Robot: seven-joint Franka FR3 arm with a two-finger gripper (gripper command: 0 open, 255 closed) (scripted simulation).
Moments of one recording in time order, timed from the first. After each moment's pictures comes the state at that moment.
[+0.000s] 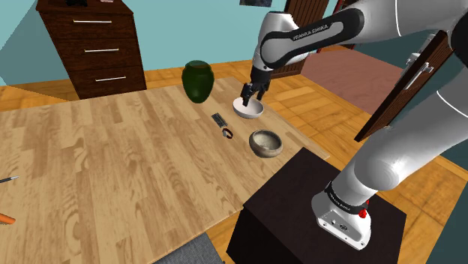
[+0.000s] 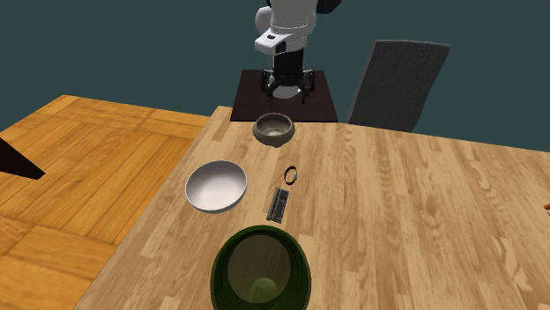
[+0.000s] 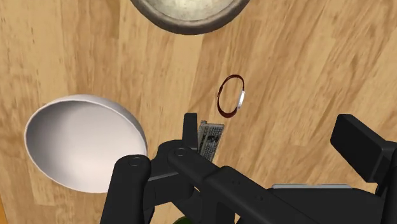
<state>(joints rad) -0.02 -0.19 0.01 -2.37 0.03 2.22 0.00</state>
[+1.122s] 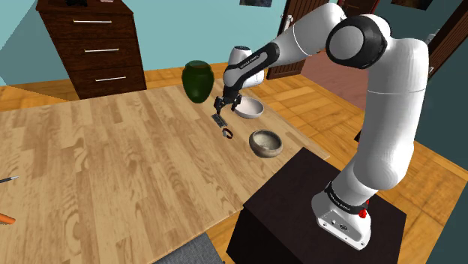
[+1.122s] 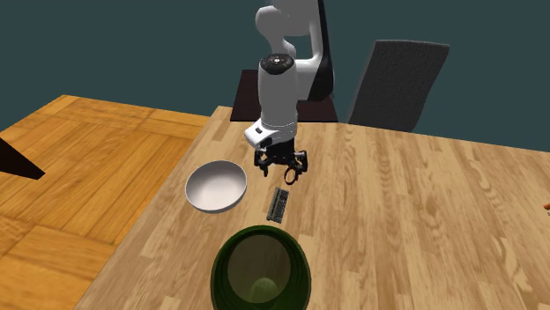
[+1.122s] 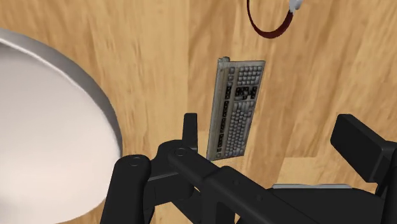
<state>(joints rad) -0.04 0.46 0.00 -1.95 0.08 2.50 0.09</state>
